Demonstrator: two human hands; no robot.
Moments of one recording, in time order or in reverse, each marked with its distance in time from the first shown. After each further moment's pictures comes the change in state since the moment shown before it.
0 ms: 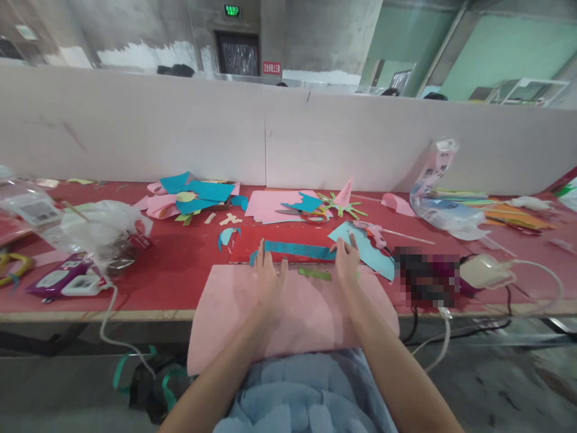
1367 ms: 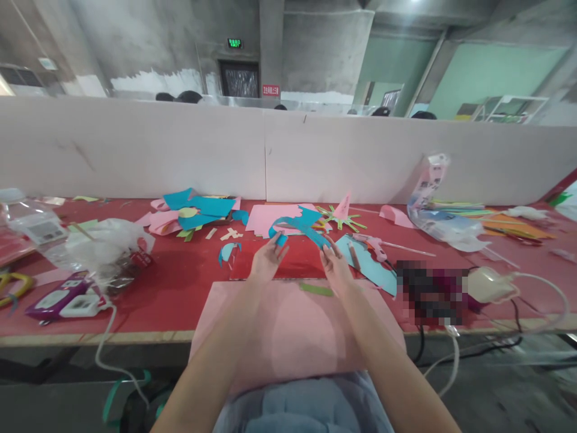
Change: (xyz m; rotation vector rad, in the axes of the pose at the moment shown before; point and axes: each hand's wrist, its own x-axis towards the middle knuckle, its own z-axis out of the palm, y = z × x) left_hand 0.094 -0.021 0.012 -1.179 -0.331 -0.329; right_hand 0.014 0.000 0.026 0.942 -0.337 0.448
